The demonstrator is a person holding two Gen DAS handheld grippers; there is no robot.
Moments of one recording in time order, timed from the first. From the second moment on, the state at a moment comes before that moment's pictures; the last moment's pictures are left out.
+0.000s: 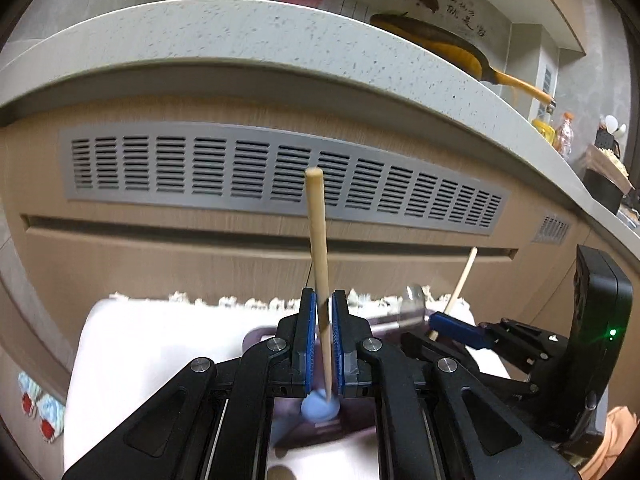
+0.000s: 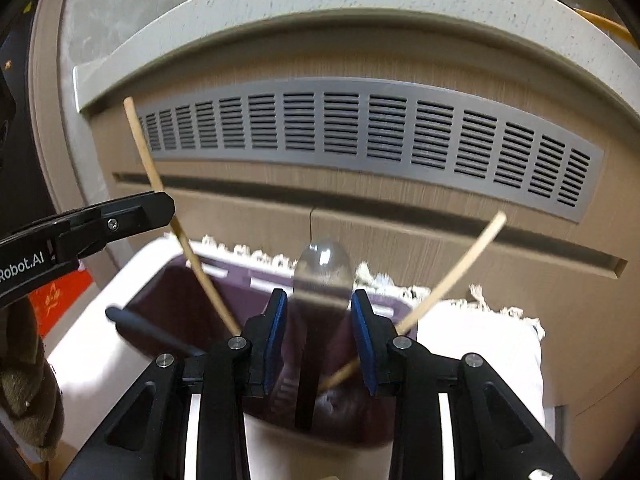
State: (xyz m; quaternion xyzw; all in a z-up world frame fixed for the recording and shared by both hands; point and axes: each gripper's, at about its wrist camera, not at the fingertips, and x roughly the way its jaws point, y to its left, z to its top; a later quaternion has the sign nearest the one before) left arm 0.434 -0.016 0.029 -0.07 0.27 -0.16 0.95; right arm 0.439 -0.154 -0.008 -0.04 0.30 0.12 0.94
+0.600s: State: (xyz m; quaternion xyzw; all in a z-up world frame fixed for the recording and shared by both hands) left arm 0.297 0.036 -0.029 -0.04 0.39 -0.09 0.91; right arm 0.291 -0.182 -0.029 -0.09 0.33 0.09 0.94
